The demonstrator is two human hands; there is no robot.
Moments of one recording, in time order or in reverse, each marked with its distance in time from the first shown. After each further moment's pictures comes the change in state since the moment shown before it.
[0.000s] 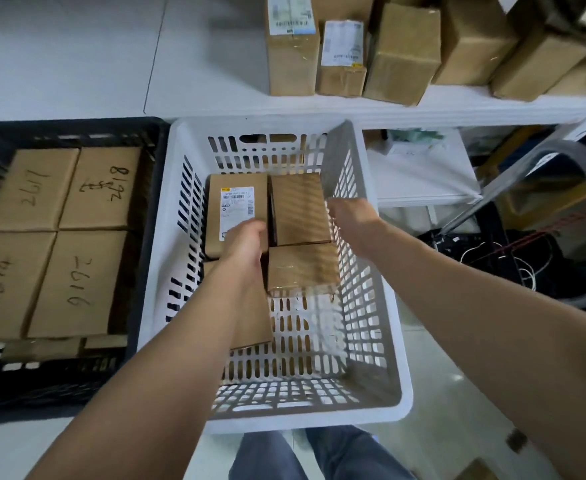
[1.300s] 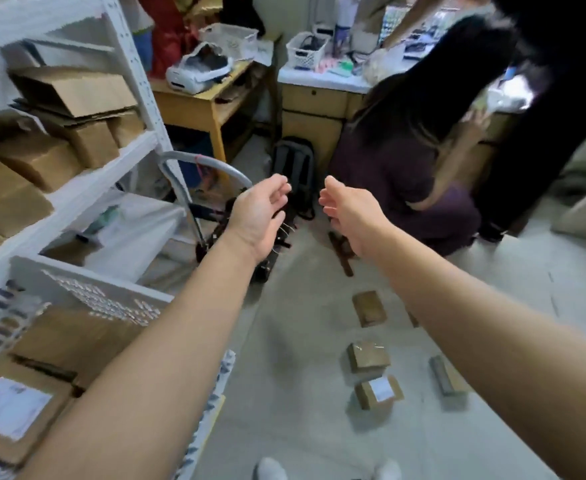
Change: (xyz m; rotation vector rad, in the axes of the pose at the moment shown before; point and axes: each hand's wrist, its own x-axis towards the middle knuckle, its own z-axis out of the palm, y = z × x) left_hand -0.354 -0.100 0.119 0.537 -1.352 0.101; right_hand -0.391 0.188 -0.148 0.765 1.093 0.088
